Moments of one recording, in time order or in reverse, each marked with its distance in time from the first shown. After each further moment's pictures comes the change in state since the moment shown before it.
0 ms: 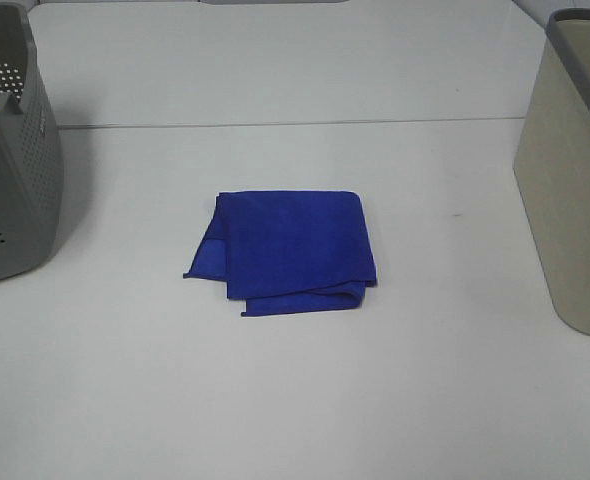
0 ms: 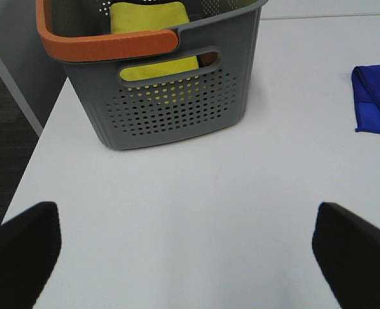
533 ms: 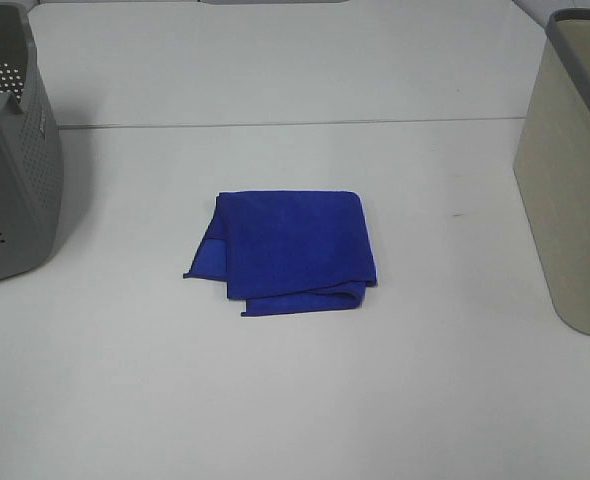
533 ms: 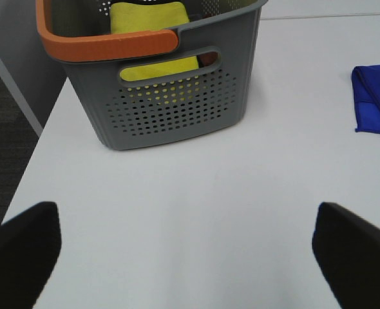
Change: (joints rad) left arm 0.000 0.000 0.000 0.000 0.000 0.000; right arm 0.000 -0.117 0.159 -0.005 0.267 0.000
